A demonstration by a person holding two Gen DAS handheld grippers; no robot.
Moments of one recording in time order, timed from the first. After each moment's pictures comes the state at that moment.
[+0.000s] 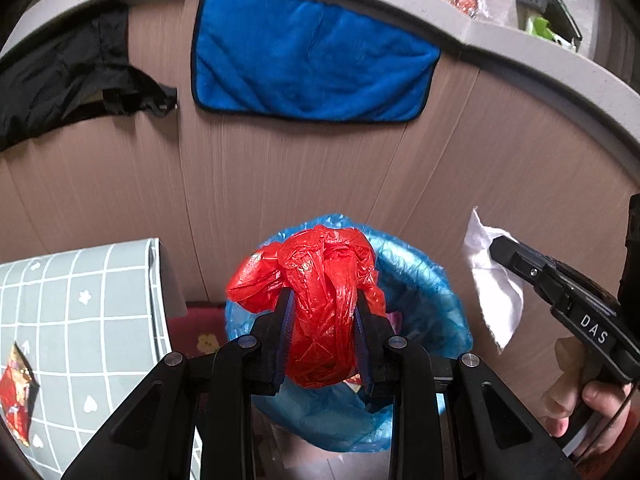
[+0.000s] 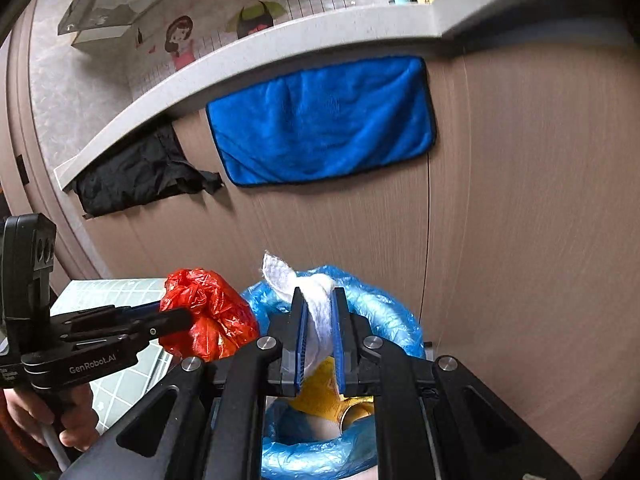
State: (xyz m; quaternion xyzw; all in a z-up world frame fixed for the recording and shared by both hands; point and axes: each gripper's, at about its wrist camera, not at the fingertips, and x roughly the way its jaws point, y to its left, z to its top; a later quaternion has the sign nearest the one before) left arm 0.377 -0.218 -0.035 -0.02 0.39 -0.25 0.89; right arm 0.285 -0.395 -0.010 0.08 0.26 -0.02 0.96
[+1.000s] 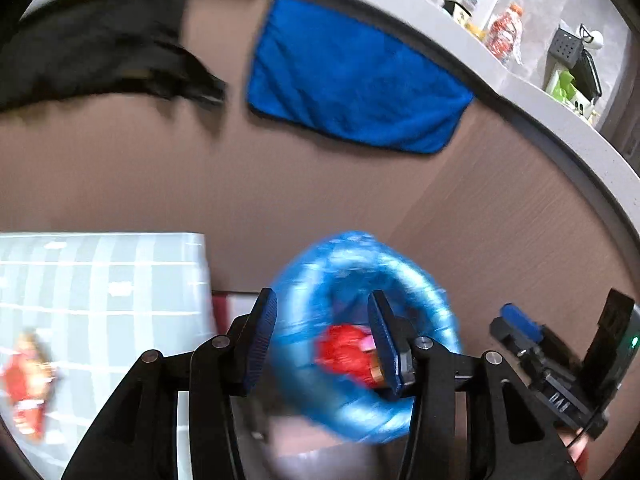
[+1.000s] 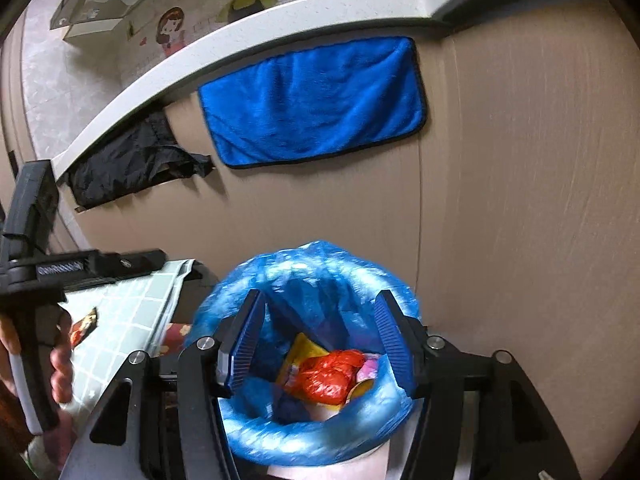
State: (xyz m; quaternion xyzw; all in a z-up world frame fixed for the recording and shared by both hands) left arm 0.382 -0.138 -0.003 -0.08 0.41 -0.23 0.88; right arm 0.274 -0.388 -0.025 0.08 0.27 -0.03 0.96
